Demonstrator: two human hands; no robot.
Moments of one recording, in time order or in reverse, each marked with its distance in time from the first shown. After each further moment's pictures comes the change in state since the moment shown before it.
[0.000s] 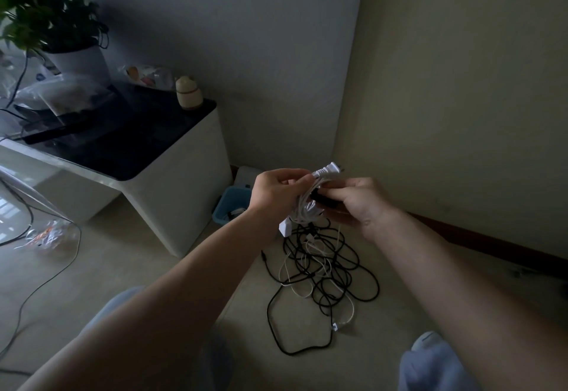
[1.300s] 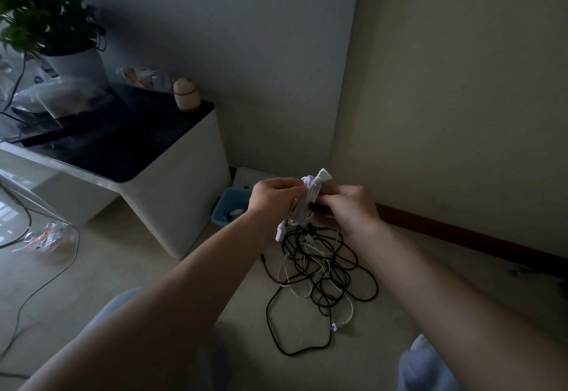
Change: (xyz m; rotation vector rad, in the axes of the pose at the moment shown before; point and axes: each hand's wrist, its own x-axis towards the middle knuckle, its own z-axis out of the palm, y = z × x) left_hand 0.003 -0.010 0.001 -0.047 0.024 -0.158; right_hand 0.013 0.026 0.010 0.022 0.127 -0.043
